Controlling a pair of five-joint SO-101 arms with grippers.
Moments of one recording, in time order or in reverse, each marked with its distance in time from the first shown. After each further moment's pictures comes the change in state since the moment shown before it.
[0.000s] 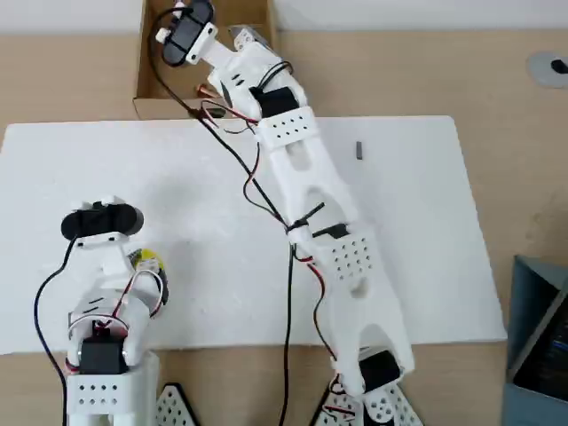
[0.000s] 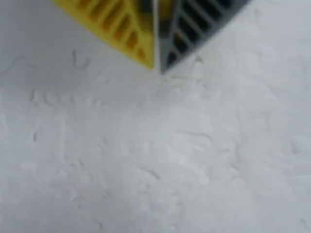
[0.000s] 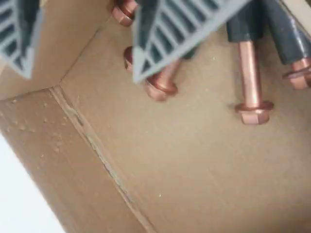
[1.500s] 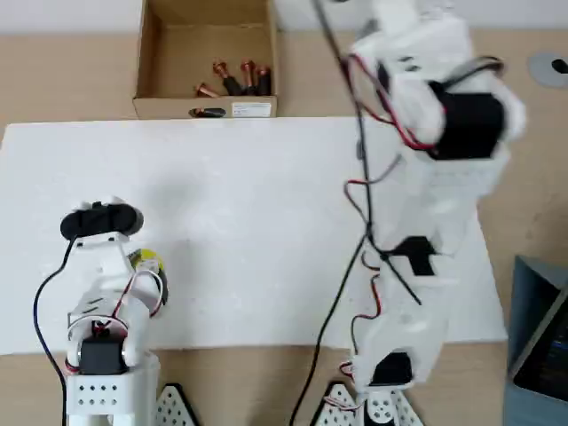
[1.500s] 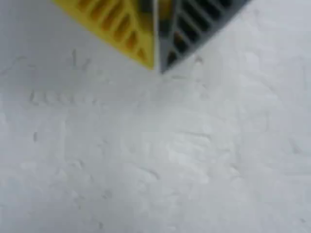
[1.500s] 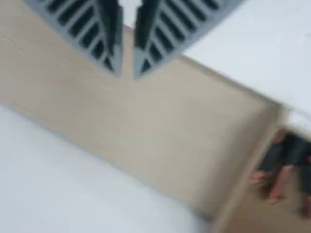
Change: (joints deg) left arm 0.0 0.0 0.0 0.0 0.0; right arm 21.7 -27.5 -38.4 67.9 -13.4
